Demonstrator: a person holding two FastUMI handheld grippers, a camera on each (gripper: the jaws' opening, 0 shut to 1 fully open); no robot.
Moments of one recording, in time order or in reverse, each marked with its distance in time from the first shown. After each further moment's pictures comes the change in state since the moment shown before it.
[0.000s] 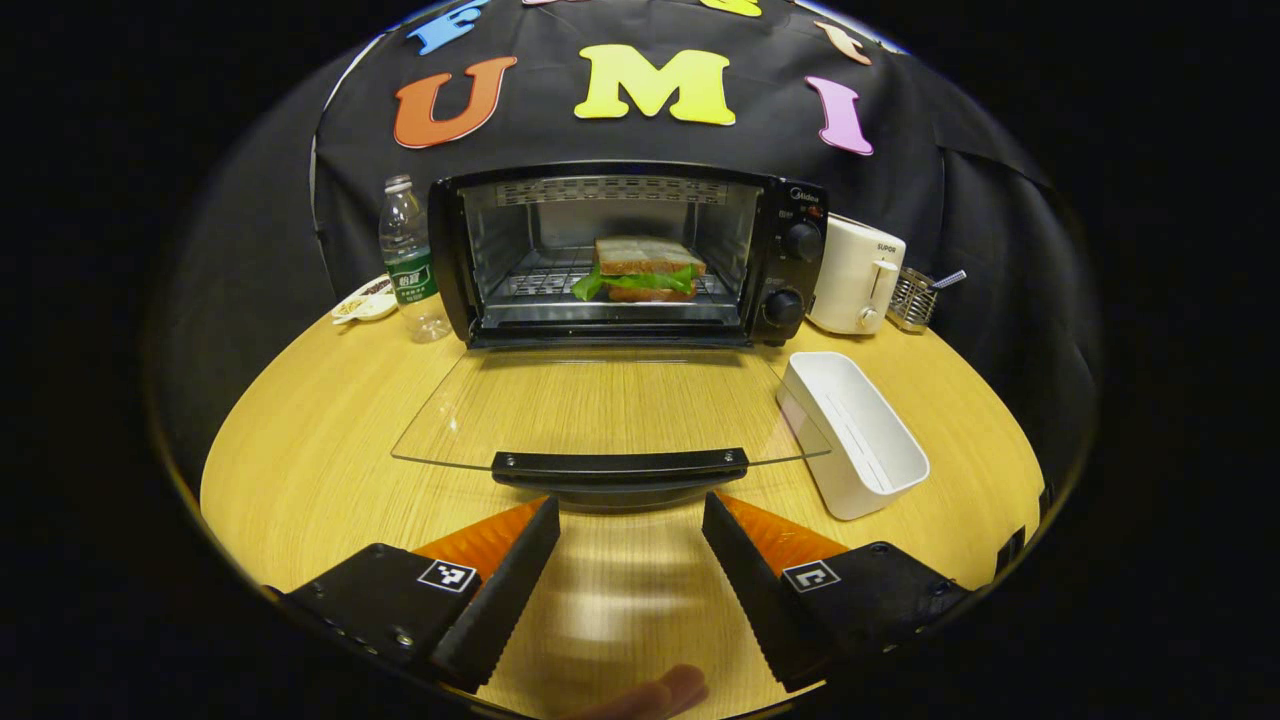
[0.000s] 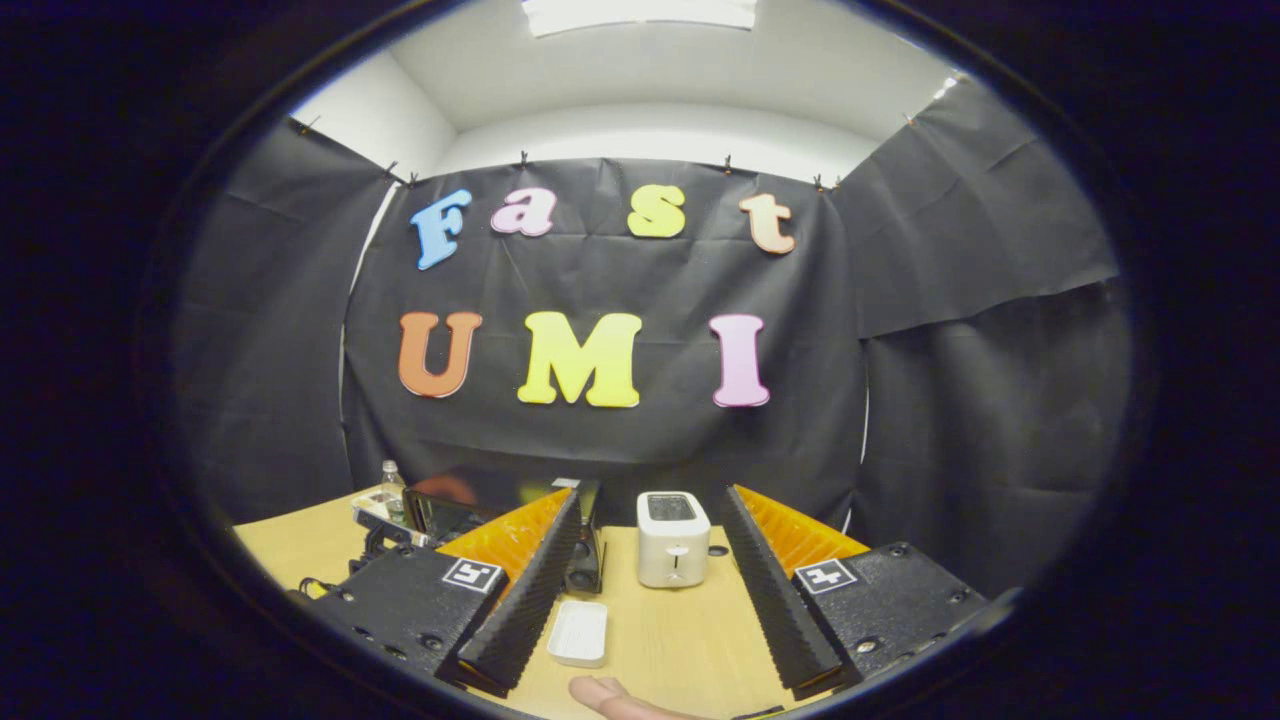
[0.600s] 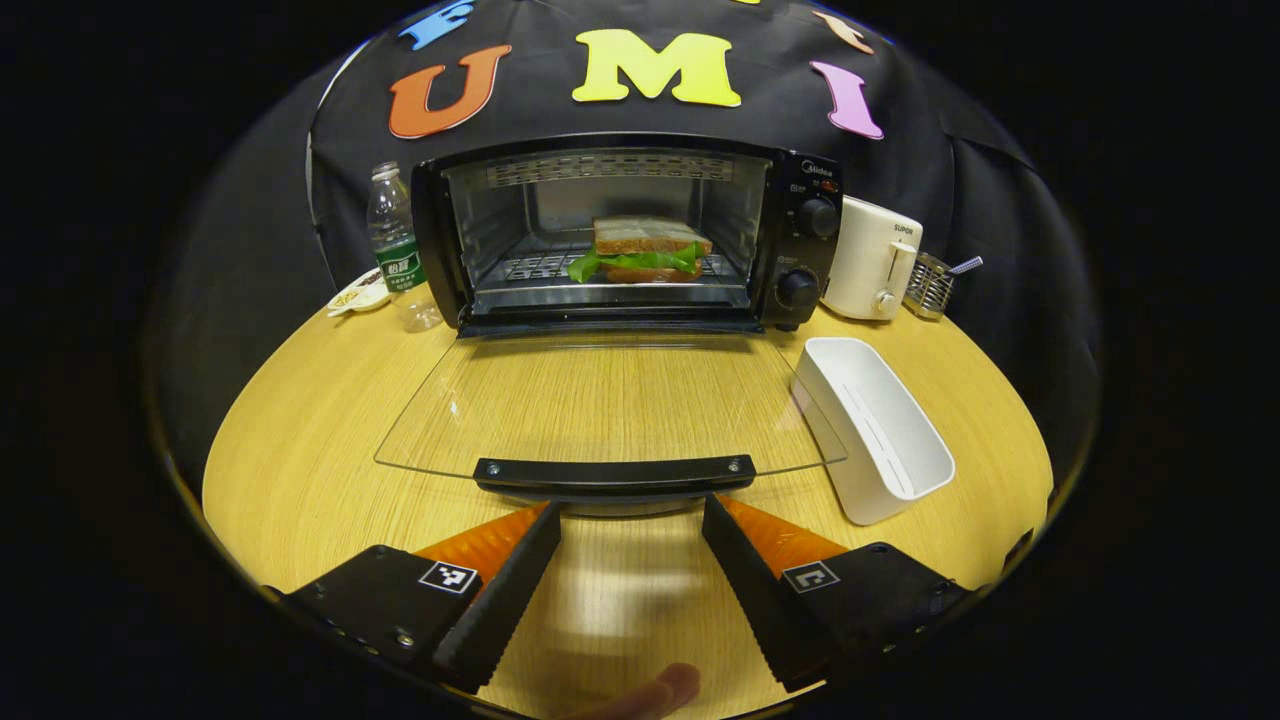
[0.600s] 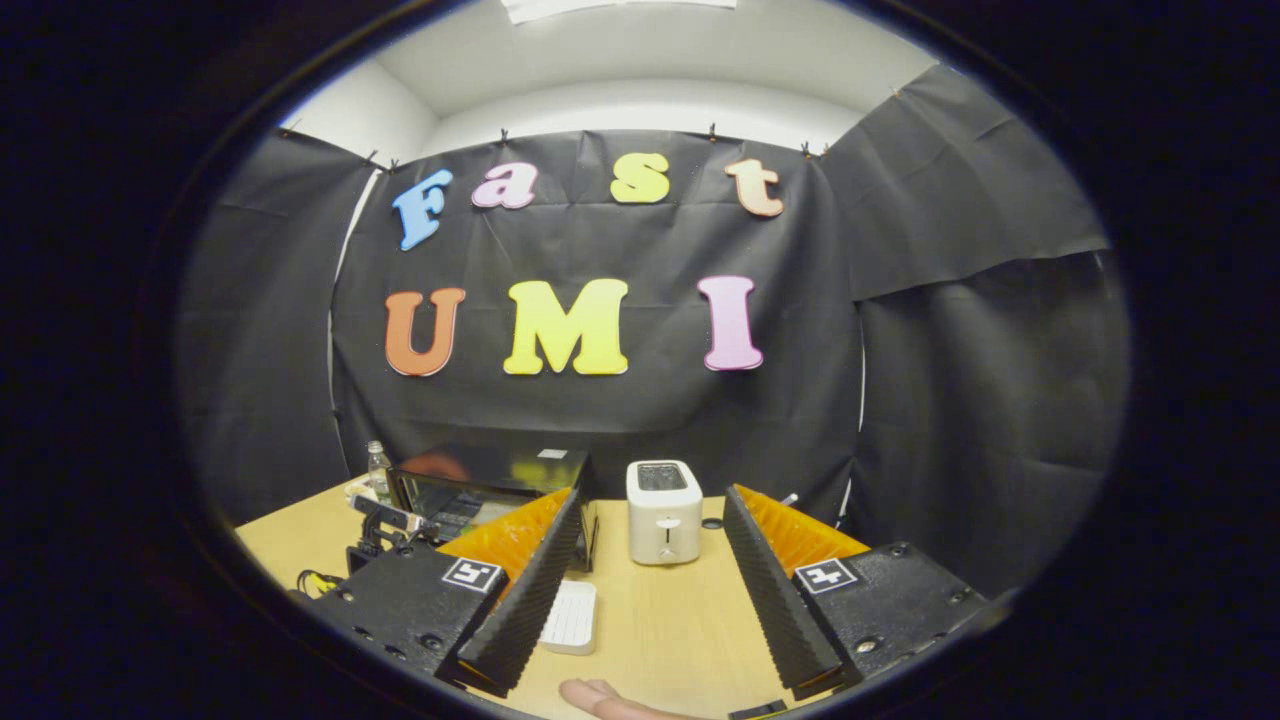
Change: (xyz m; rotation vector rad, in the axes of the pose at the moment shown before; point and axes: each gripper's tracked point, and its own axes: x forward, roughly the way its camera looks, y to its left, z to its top) left arm 0.012 -0.001 -0.003 0.004 0.044 0.029; right arm 0.016 -0.016 -0.033 0.047 0.092 0.001
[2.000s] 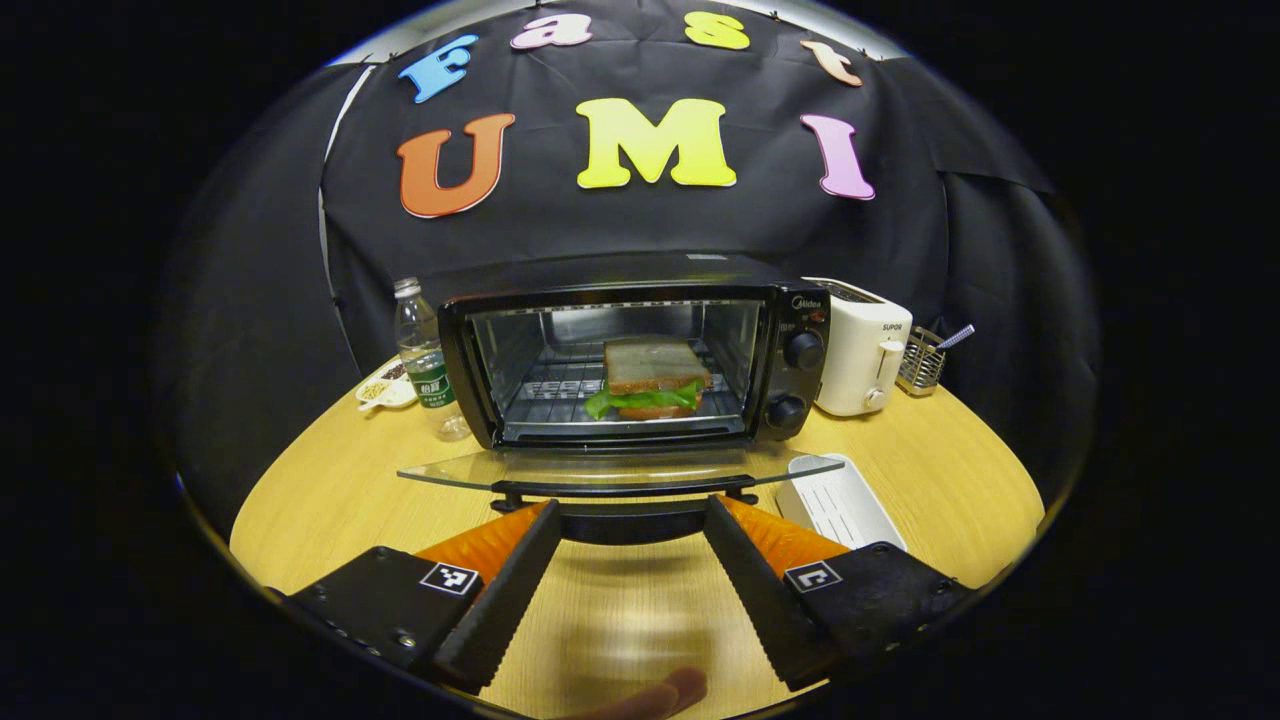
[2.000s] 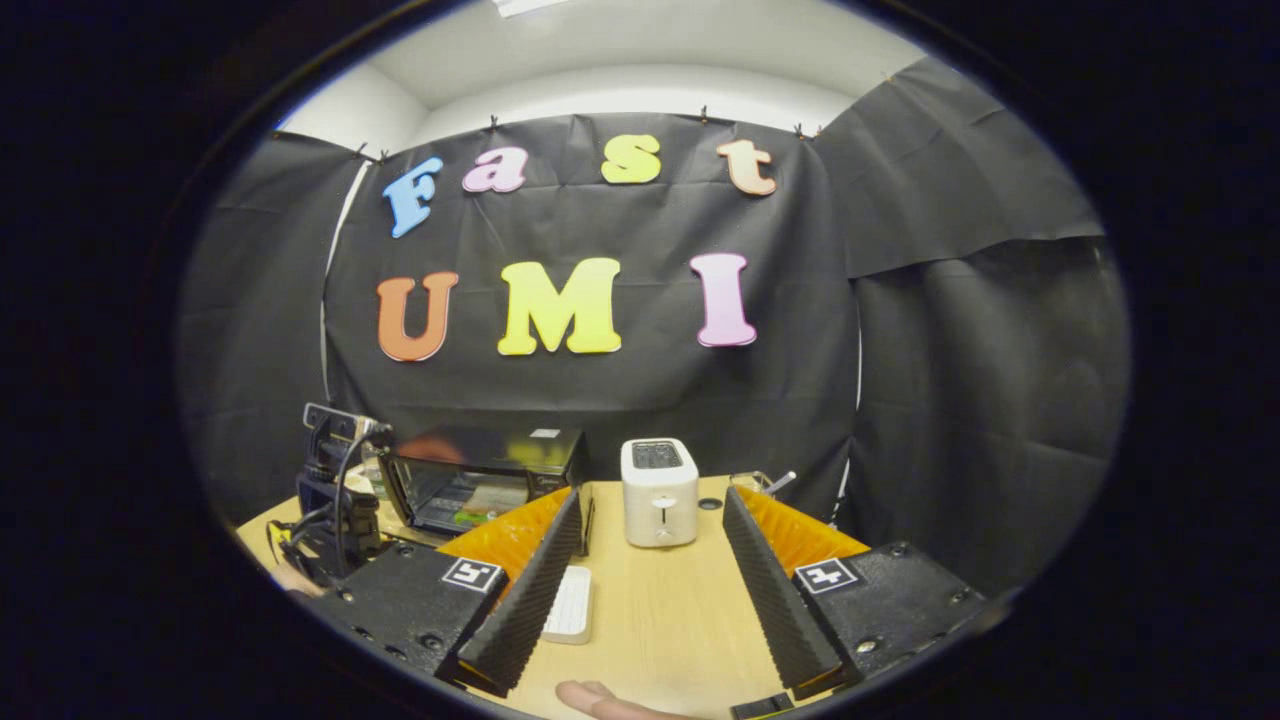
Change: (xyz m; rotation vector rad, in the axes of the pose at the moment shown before) left arm -0.035 0.004 0.098 0.037 -0.244 0.043; right arm 0.002 -0.008 -0.023 0.011 0.060 -0.026
